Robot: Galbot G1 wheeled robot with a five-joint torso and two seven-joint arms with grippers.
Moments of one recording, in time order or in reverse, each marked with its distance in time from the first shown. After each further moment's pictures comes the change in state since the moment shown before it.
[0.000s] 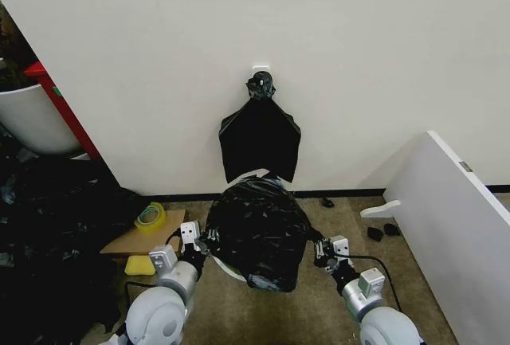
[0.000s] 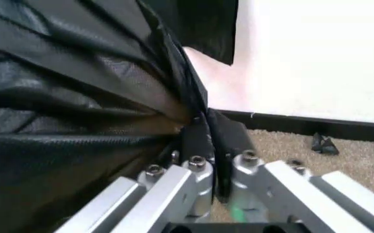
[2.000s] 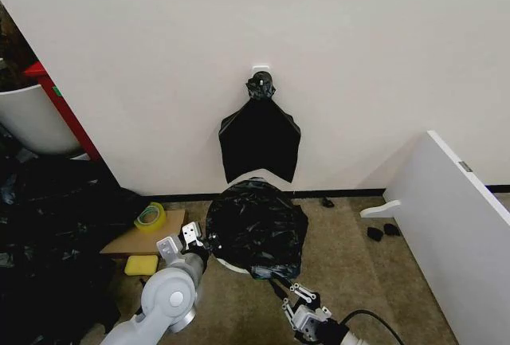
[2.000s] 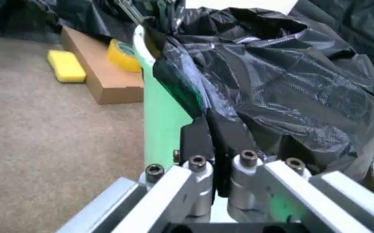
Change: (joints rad) left arm -0.094 -0.056 0.017 0.045 -0.290 0.110 -0.221; right arm -0.168 0.022 -0.046 -0.014 -0.855 0.378 -0.148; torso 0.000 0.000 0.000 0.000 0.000
